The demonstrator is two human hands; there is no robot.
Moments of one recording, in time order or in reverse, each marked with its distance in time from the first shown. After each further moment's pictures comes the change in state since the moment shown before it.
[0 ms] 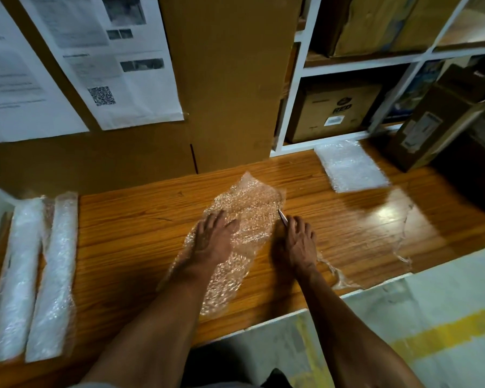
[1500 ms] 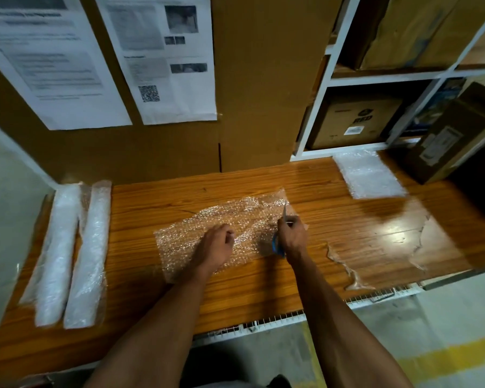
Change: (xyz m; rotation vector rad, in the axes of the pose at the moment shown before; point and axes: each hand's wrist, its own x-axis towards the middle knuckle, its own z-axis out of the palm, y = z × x) left_hand -0.058 -0.052 0.004 -0.505 0.179 -0.105; right_hand -0.010 -0.097 -0.037 1.030 -0.053 0.390
